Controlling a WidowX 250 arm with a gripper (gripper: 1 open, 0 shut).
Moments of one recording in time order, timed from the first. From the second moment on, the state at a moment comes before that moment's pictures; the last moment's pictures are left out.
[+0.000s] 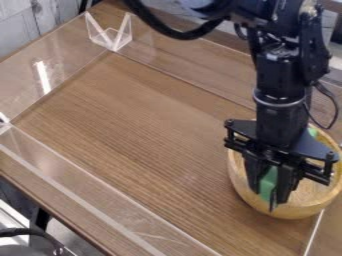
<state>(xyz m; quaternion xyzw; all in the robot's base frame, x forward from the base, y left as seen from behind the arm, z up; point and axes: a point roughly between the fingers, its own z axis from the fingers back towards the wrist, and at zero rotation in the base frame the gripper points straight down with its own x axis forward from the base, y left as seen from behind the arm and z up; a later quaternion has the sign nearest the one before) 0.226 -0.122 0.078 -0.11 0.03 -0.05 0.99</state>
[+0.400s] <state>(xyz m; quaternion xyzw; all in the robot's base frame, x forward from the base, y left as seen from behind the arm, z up) 0.227 -0.120 0.075 -0.11 0.03 -0.04 0.99</state>
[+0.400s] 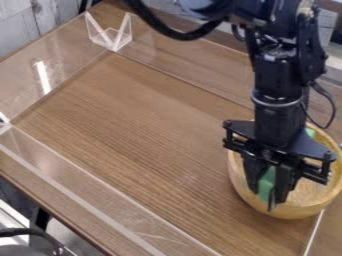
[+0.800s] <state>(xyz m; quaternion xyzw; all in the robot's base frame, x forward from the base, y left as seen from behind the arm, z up) 0.229 -0.119 0.075 -0.12 0.03 -0.04 0.99</state>
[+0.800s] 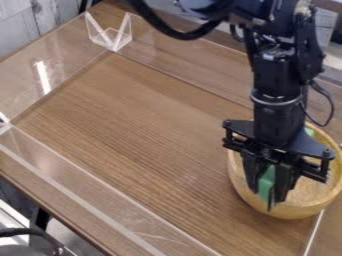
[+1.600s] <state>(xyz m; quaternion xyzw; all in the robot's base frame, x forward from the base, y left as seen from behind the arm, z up) 0.236 -0.118 0.073 -0.12 0.04 -0.04 0.99</state>
